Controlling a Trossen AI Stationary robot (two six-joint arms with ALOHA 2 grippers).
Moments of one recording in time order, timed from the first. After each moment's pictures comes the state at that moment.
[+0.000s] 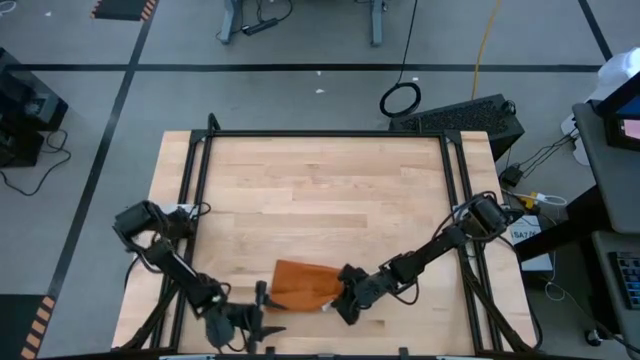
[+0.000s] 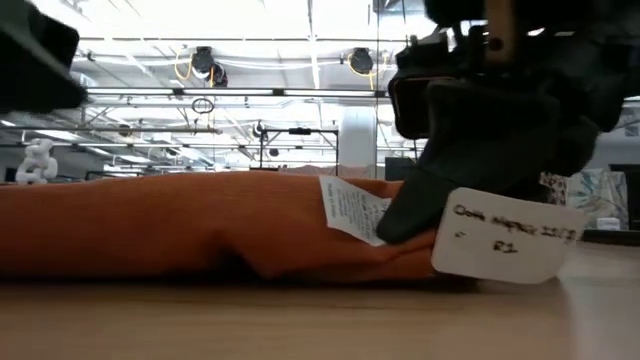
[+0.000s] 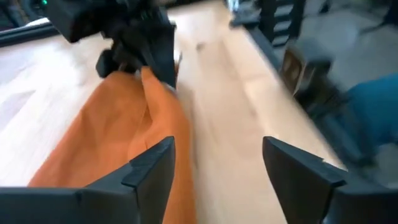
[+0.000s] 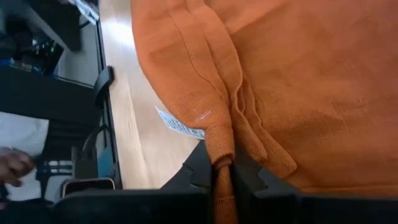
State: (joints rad) left arm -0.94 1.87 0.76 0.58 -0.76 -0.25; right arm 0.53 1.98 0.92 0.39 0.12 1.18
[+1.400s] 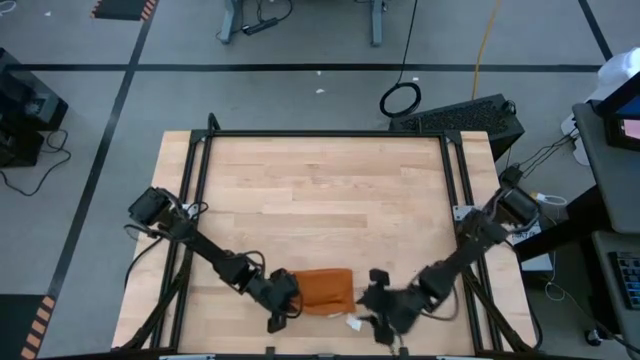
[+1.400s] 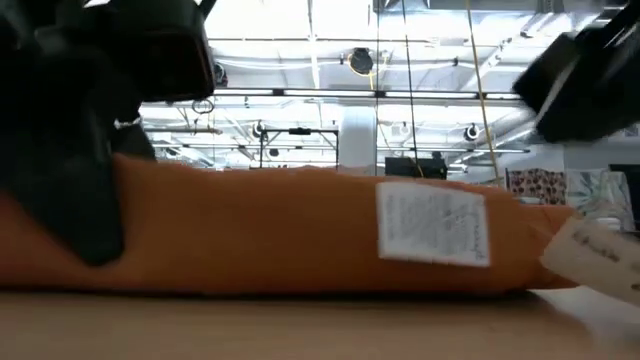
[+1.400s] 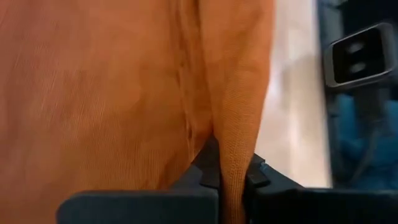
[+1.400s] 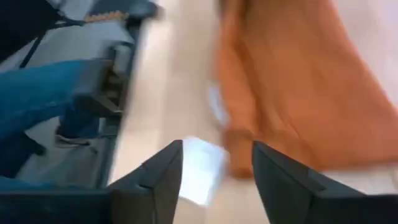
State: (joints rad) left arm -0.59 1.84 0.86 0.19 -0.02 -0.80; right arm 0.75 1.74 0.92 0.06 0.39 0.70
